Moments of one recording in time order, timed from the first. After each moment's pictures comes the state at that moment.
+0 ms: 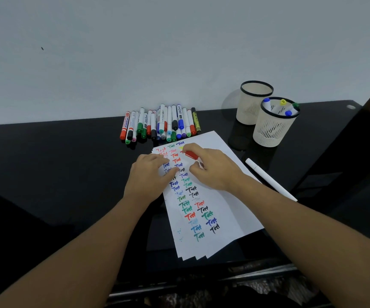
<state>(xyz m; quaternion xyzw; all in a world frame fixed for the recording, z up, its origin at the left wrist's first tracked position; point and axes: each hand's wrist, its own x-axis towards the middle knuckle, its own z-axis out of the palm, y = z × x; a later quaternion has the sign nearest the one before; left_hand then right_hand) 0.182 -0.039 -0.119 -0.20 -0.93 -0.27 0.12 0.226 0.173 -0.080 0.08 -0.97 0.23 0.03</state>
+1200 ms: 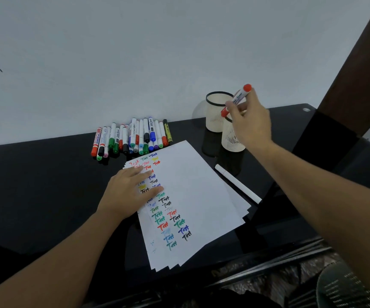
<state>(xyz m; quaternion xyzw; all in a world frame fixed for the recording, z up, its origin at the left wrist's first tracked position) 0.179 -0.035 -0.118 -0.27 -0.94 -0.19 0.05 0.233 0.299 0.007 -0.17 -0.86 0.32 0.36</state>
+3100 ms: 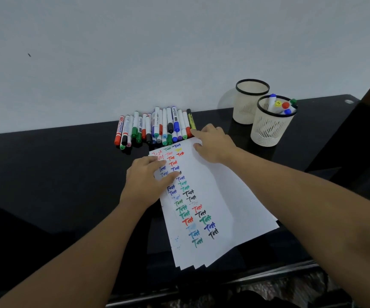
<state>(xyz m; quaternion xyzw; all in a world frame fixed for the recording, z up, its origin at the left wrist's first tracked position) 0.177 -0.036 -0.117 -0.18 -0.93 -0.30 0.09 0.145 0.205 -0.080 -0.02 -1.00 0.08 0.00</state>
